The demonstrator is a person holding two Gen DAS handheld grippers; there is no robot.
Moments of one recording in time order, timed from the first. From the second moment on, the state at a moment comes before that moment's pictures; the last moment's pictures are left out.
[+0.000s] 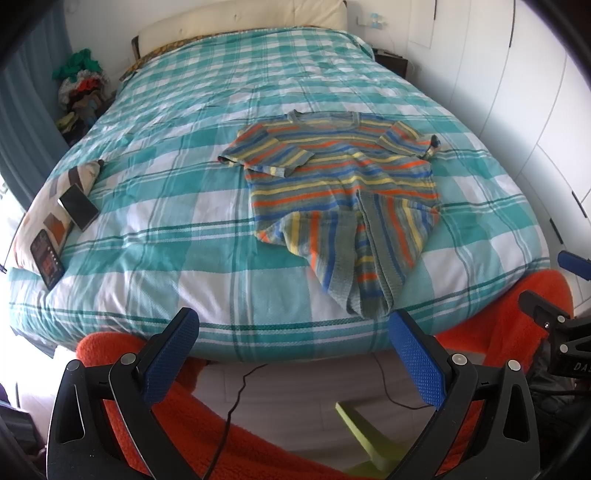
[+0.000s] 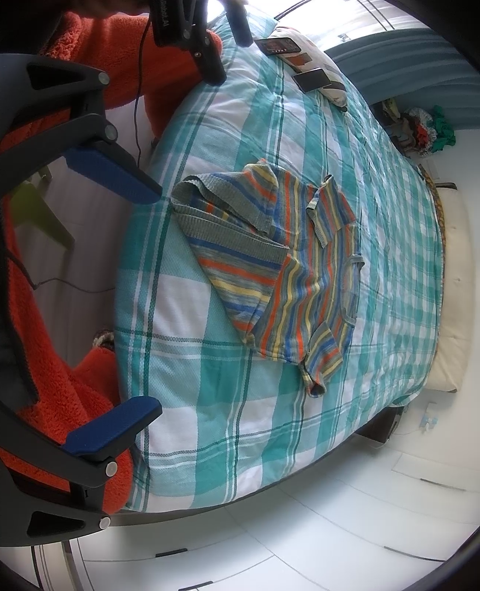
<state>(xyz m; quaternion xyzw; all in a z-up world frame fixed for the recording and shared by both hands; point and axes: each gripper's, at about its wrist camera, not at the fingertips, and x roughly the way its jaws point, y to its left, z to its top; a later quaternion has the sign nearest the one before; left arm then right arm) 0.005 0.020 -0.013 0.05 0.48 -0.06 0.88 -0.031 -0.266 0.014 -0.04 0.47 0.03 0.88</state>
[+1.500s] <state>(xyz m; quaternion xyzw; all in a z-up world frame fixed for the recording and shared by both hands) 0.003 0.057 -0.020 0.01 0.50 0.01 0.86 0.202 -0.204 -0.083 0.00 0.57 0.12 0.81</state>
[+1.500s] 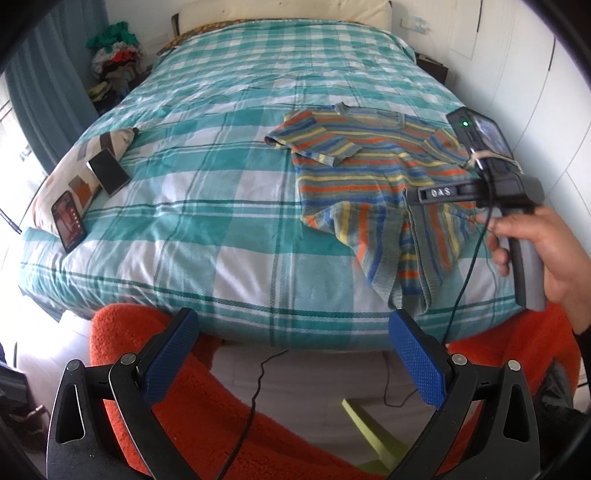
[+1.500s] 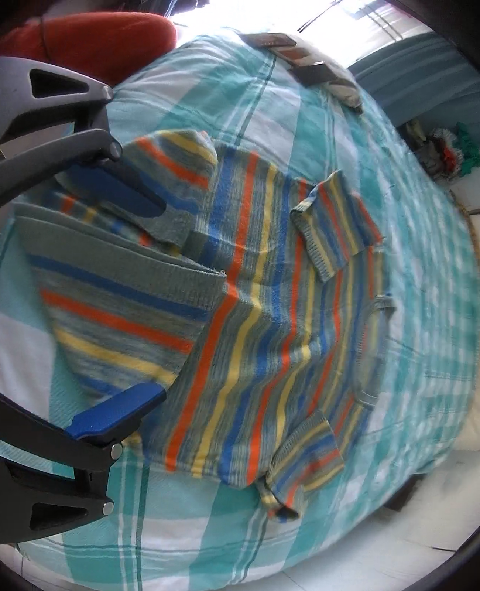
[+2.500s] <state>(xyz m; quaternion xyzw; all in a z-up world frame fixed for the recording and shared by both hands) 0.101 -0.024 -0.106 0.09 0.54 -0.17 0.82 0.029 -0.374 -0.103 0.13 0.56 -0.04 0.82</state>
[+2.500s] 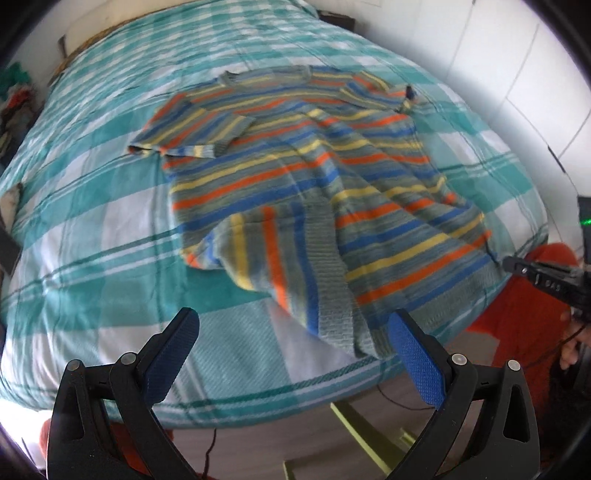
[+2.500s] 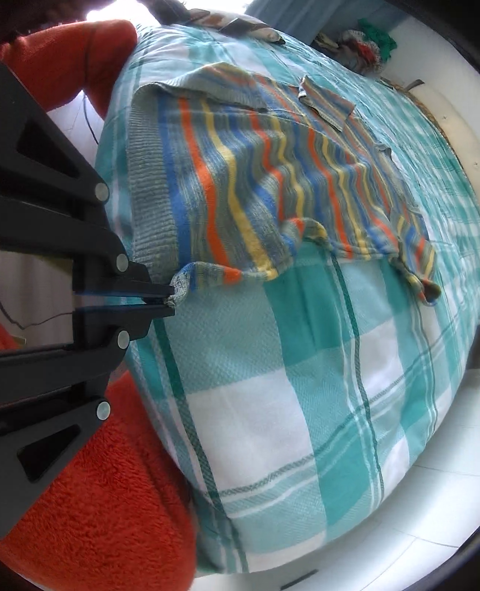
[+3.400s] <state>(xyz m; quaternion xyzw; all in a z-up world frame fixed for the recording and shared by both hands) 0.093 0.059 -0.063 -0.10 0.58 -0.14 0.80 0.031 -0.369 -0.104 0.12 0.57 -0.03 0.81</state>
